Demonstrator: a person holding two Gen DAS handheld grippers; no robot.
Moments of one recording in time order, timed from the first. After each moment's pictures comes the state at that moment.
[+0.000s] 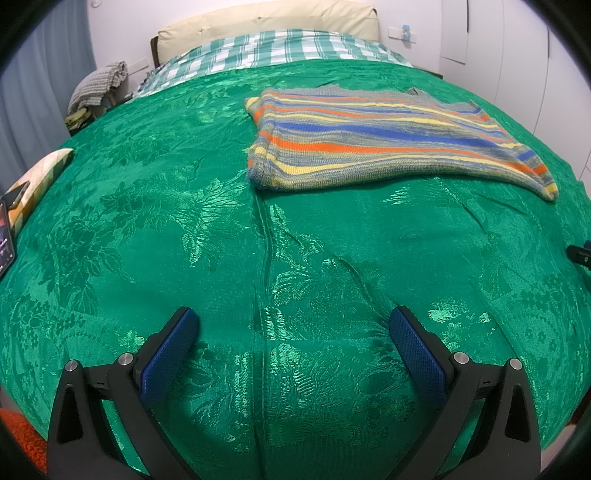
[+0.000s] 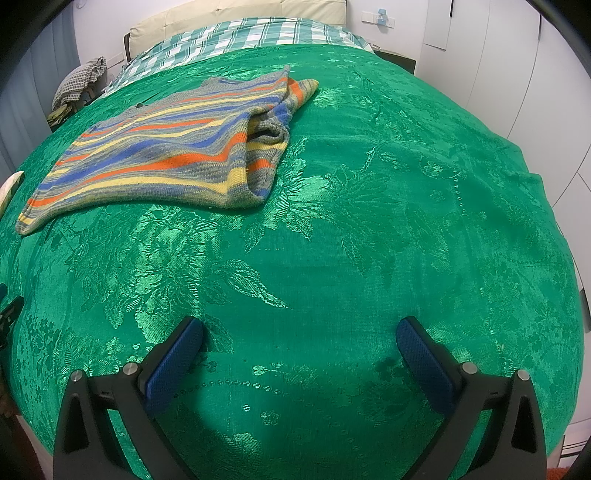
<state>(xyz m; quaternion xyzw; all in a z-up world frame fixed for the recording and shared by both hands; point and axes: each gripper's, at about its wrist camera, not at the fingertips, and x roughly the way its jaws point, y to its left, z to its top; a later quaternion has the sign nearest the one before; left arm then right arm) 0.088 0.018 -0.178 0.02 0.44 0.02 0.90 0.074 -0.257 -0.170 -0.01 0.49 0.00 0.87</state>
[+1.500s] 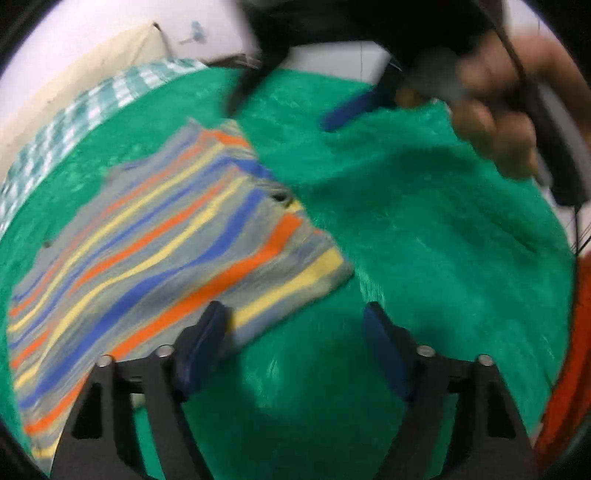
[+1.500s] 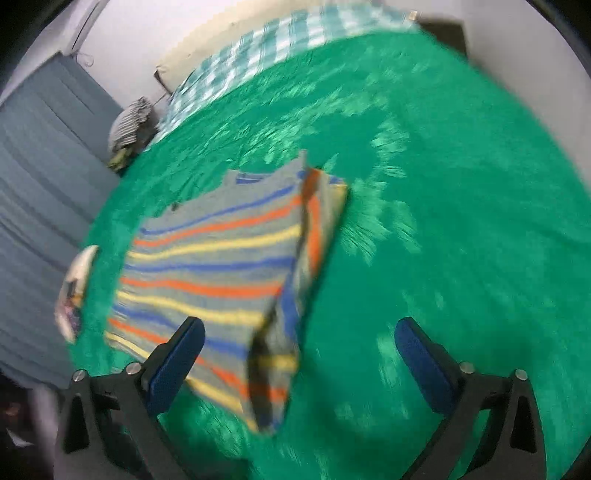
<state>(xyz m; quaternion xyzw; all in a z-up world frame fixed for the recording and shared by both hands) 0.228 -0.251 -0.164 0.18 0.43 -0.27 0.84 0.260 -0.322 -0.113 0.16 0.53 0.18 0.81</state>
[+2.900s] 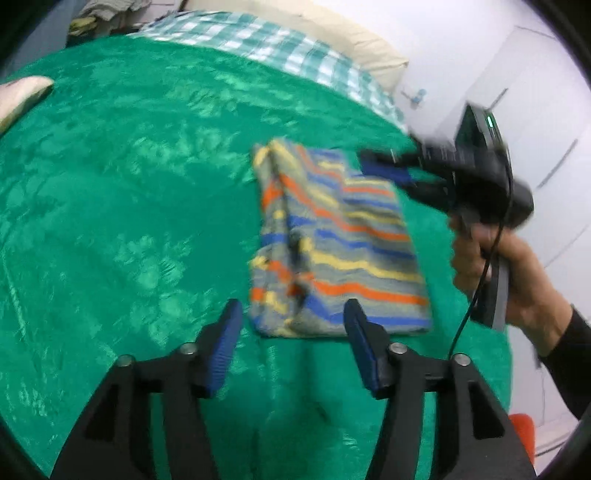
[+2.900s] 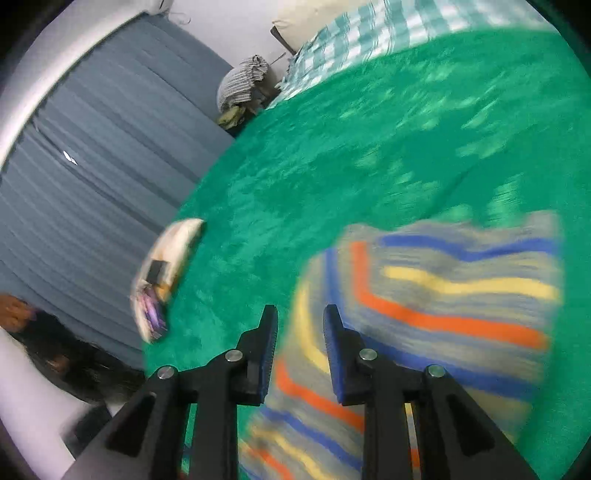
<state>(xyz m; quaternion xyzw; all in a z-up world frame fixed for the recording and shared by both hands) 0.269 0.136 -0.146 -0.22 0.43 -0.07 0.87 0.339 0.004 -0.106 0.14 0.49 0.38 0.77</state>
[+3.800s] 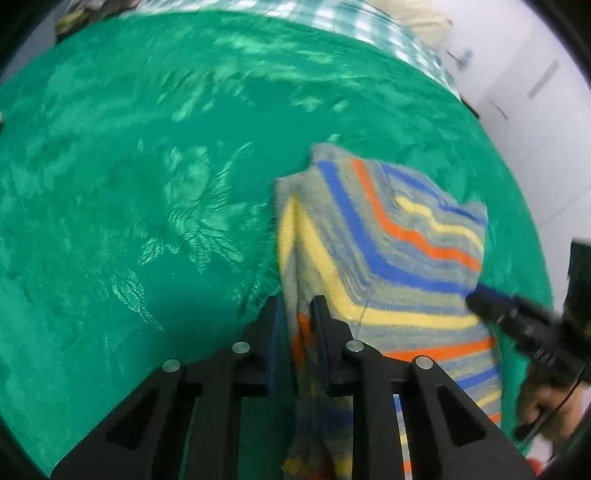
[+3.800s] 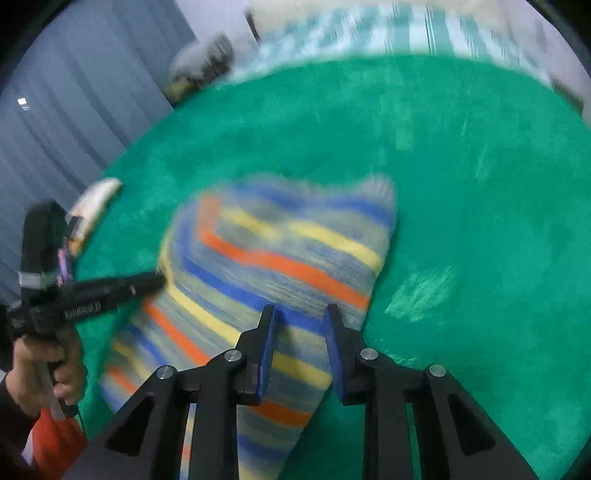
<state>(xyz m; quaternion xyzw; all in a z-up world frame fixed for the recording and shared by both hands) 0.394 0.149 -0.197 -0.18 0.53 -0.01 0.83 0.343 -0.056 -0.153 0.01 0.52 0.28 0.80</state>
